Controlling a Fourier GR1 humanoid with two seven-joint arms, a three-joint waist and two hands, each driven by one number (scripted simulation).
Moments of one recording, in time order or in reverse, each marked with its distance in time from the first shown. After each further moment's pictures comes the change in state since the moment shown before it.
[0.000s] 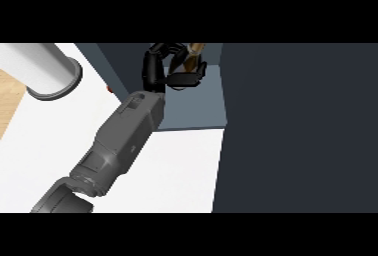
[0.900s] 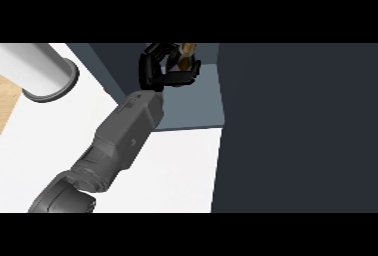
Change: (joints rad) left arm -0.060 -0.004 0.138 0.150 0.073 -0.101 -0.053; right arm 0.012 0.022 0.026 0.016 -0.002 0.013 -0.043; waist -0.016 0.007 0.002
